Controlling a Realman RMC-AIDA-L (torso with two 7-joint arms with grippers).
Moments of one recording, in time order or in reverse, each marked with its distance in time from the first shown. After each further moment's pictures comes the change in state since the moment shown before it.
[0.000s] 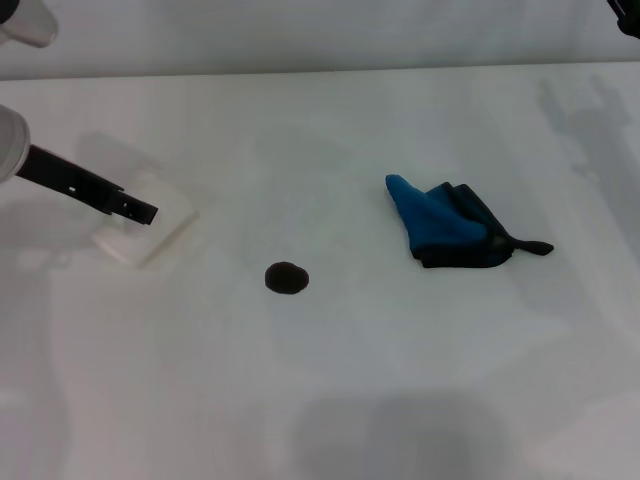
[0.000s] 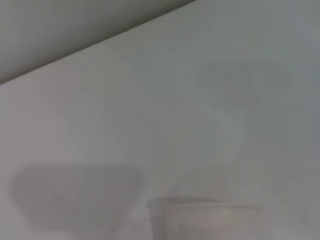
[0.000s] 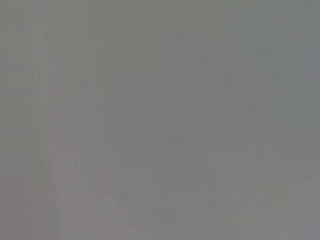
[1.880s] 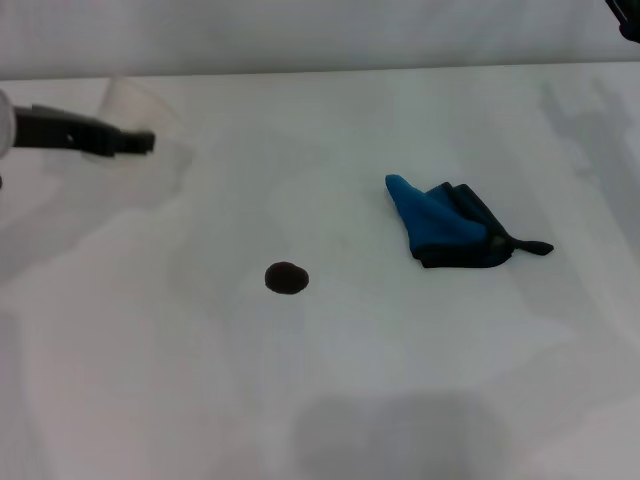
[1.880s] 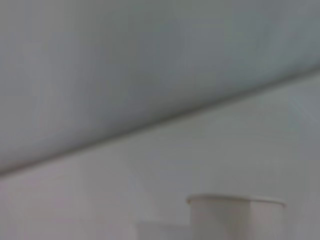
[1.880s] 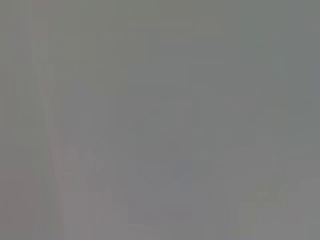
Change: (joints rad) left arm 0.147 -0.039 -0.003 0.105 -0.243 0.217 0.063; right arm -0.011 0.000 -0.007 0.000 -0.003 0.010 0.009
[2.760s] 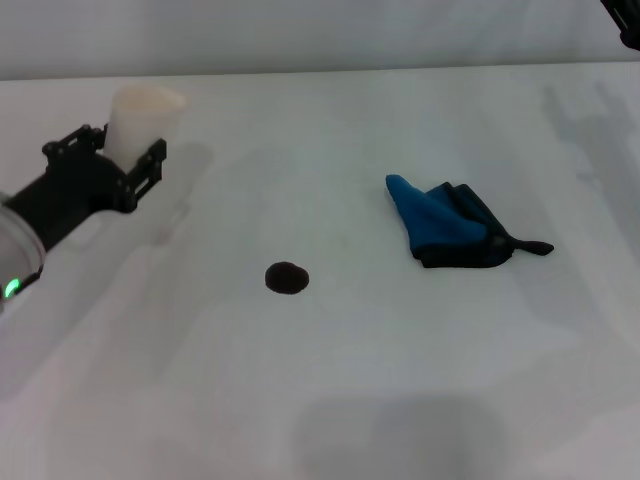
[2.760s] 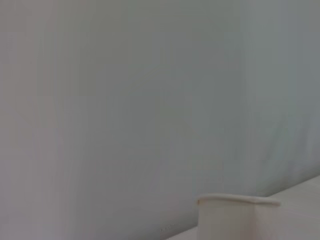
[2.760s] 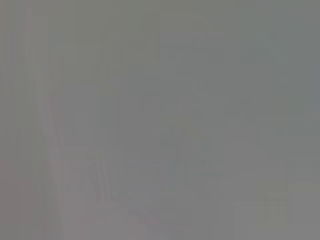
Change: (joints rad) left arm 0.311 -0.017 0.466 -0.414 -1.636 0.217 1.584; right arm -0.009 0.003 0.003 0.008 0.002 0.000 0.001
